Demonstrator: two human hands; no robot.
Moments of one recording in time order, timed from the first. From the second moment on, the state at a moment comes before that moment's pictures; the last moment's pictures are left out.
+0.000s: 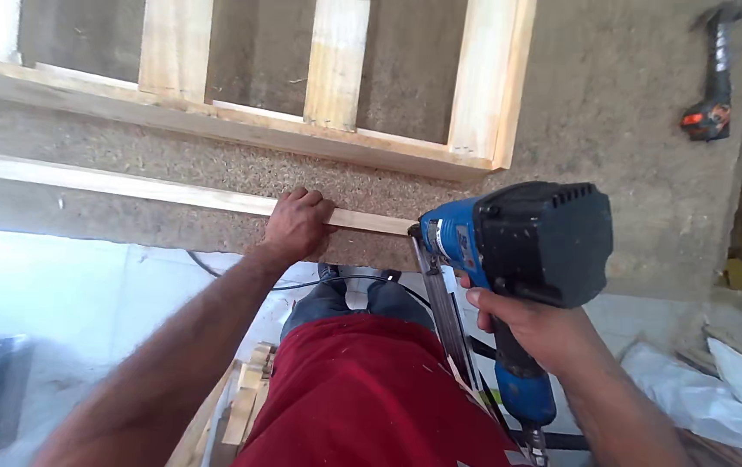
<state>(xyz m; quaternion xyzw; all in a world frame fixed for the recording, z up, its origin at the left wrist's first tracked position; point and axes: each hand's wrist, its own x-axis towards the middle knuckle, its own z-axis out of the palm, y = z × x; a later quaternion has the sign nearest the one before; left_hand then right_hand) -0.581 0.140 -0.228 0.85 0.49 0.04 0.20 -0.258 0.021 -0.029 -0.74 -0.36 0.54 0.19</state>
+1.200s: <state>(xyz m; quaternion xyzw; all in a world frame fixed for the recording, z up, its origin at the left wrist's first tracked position) -0.800 0.173 -0.239 0.83 0.48 0.15 0.23 -0.479 0.060 -0.022 -0.77 -0.35 0.49 0.18</state>
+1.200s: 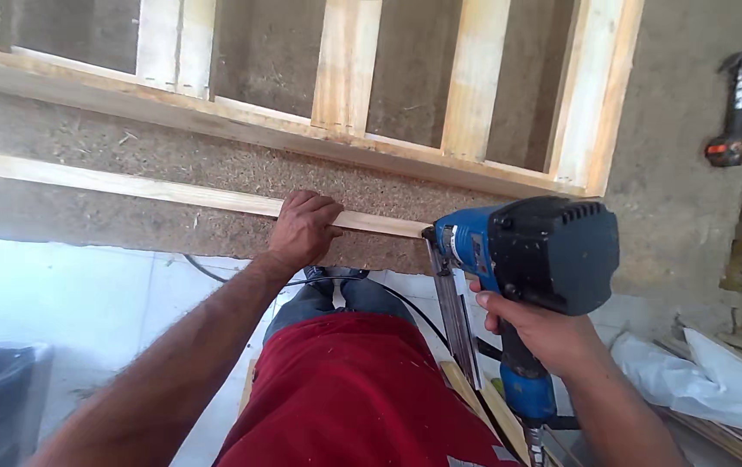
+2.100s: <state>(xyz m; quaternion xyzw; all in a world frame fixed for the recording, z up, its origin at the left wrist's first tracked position) -0.985 0.210 -0.210 0.85 0.49 0.02 0.19 -0.589 0.075 -0.019 -0.70 -0.39 0.56 0.20</state>
